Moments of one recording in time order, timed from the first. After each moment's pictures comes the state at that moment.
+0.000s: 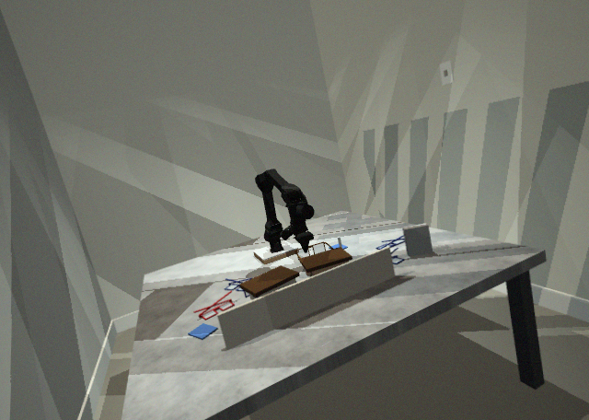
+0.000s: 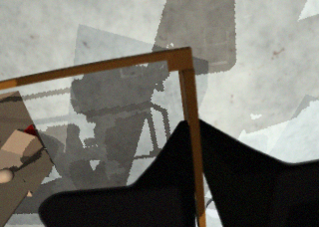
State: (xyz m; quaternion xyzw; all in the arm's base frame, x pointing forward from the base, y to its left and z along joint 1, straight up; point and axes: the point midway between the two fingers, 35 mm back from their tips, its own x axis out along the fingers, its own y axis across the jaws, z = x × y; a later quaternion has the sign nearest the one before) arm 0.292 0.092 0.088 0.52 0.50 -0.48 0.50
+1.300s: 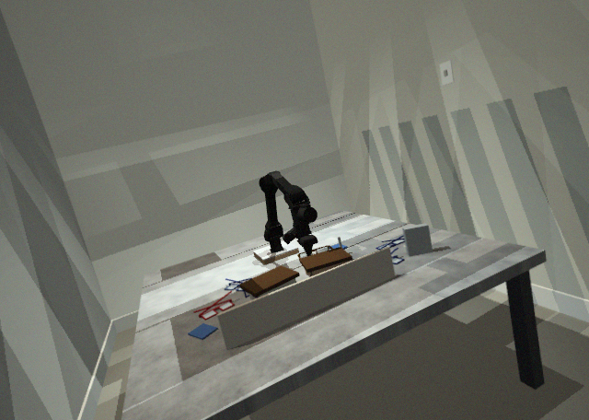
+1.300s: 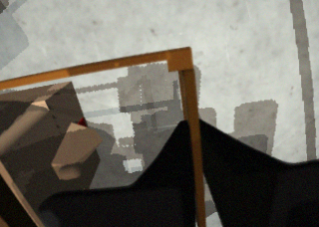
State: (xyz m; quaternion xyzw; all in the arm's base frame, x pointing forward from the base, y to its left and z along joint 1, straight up) arm 0.349 0.091 0.091 0.52 0.49 -0.48 0.50
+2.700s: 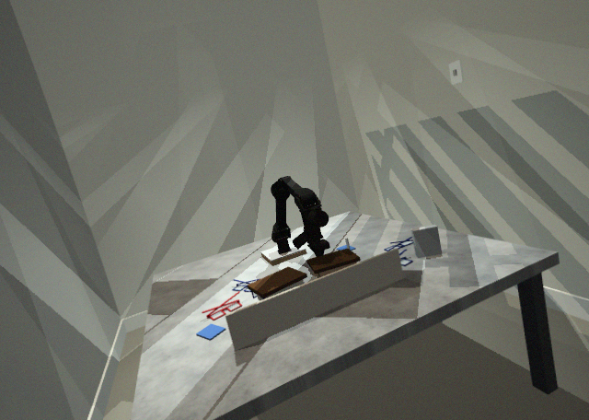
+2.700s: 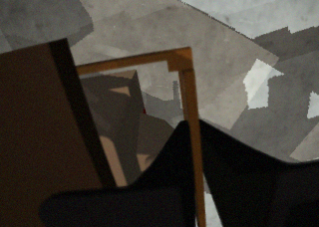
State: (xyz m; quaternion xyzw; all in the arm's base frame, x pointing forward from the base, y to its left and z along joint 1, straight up) arm 0.408 0.091 0.096 0.52 0.49 -0.48 0.51
